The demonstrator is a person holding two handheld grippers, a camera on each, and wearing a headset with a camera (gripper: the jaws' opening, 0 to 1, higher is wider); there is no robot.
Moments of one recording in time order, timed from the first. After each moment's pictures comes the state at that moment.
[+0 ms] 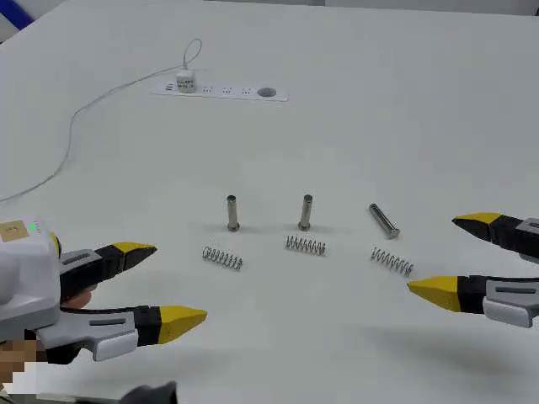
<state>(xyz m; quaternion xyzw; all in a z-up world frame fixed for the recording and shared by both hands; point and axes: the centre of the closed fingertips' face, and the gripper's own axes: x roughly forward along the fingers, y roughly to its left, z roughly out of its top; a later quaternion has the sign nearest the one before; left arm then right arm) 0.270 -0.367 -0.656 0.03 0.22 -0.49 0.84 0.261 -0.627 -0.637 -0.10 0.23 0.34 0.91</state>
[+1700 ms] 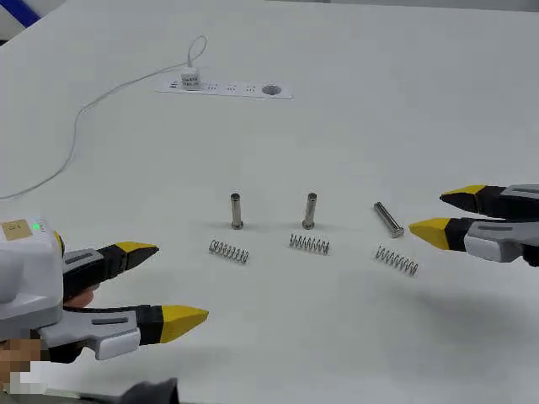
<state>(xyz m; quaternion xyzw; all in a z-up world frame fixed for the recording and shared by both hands) 0.269 -0.365 -0.658 0.03 0.23 -0.48 0.85 0.316 -0.635 -0.629 -0.11 0.26 0.29 0.91</state>
